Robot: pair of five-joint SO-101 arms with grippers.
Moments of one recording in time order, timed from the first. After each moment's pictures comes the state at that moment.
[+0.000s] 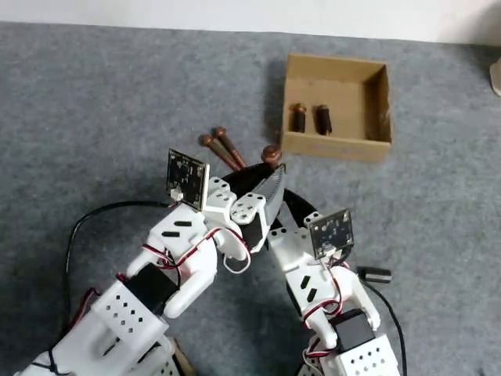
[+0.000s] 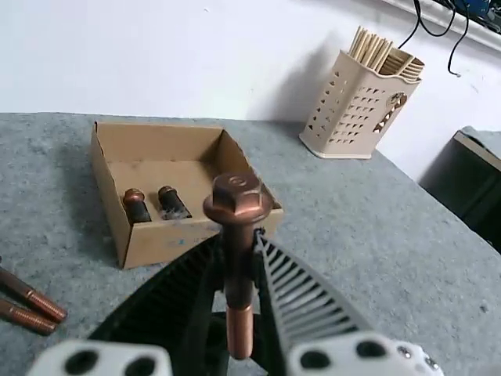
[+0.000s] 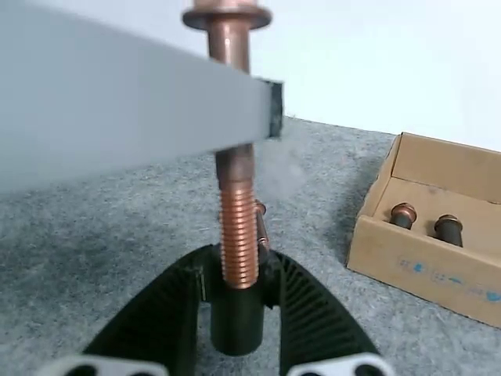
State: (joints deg) left arm 34.6 -62.4 65.1 14.9 24.7; right arm -27.2 -103.0 96.0 24.0 2.2
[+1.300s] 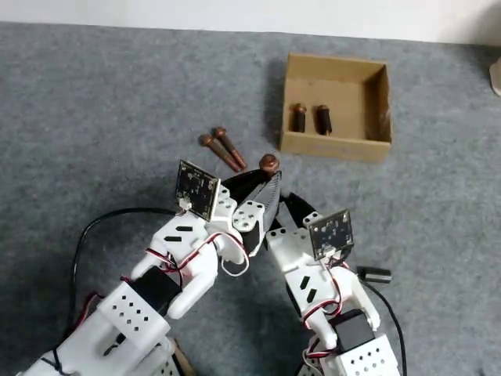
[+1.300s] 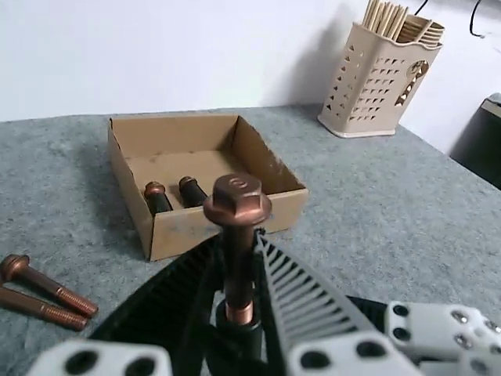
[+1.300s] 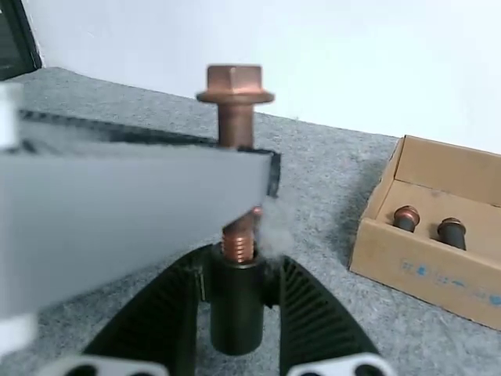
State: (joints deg) left arm 34.2 -62.4 71.3 9.8 19.1; right arm -27.3 -103.0 96.0 24.0 2.2
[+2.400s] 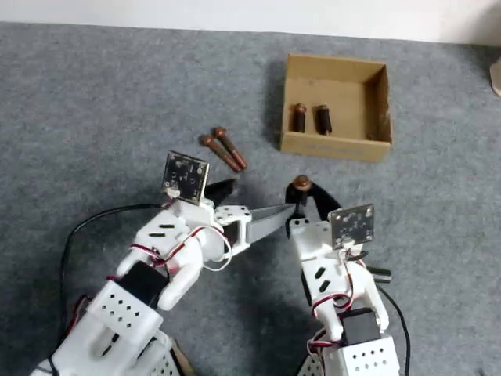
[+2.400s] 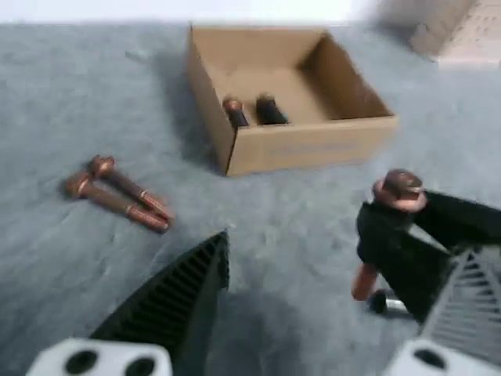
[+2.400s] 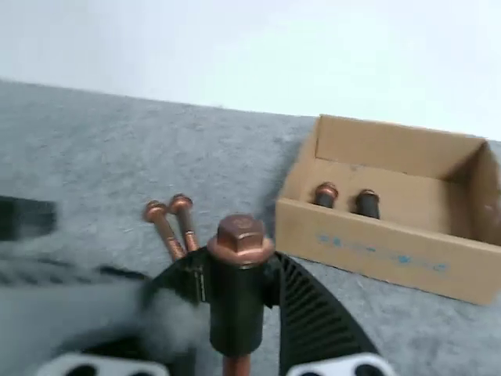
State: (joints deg) left arm 23.3 -63.8 71.2 27.1 19.2; right arm -15.7 -102.7 96.0 24.2 2.2
